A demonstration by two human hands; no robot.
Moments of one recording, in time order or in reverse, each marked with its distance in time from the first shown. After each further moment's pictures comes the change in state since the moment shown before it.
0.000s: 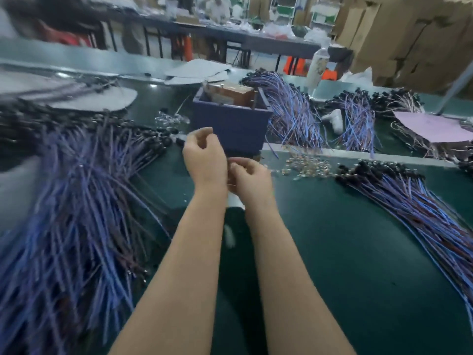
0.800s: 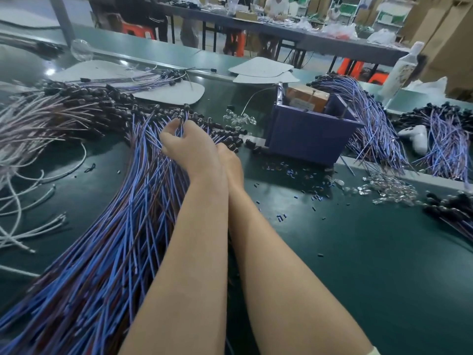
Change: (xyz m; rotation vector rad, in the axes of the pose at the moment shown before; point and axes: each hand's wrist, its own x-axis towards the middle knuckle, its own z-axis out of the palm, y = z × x) left_hand 0.082 0.037 -0.099 -0.271 0.501 -0.071; right_hand 0.031 0.013 0.174 -0.836 -0.351 -0.145
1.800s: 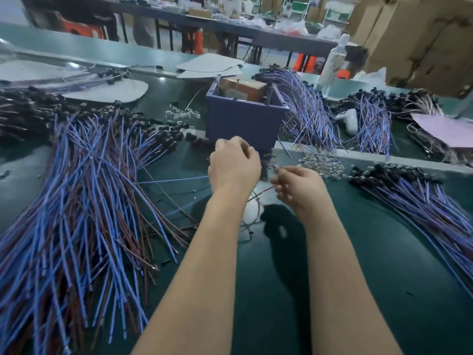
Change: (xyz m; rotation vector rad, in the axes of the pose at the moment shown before) left_hand -0.108 -0.072 0.031 1.060 -0.770 0.426; right_hand -0.094 0.147 -0.147 0.897 0.302 0.306
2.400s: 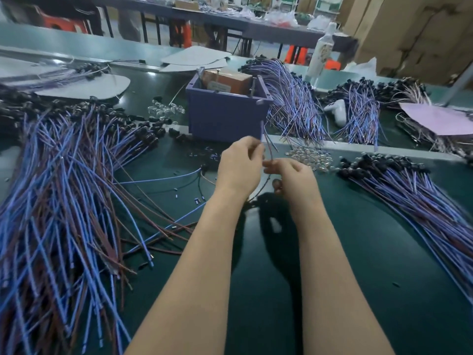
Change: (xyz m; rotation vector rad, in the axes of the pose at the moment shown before) left_hand -0.005 0.009 0.031 -0.183 -0.119 0.144; right_hand 0.011 0.010 -0.015 -0.066 0.090 -0.164
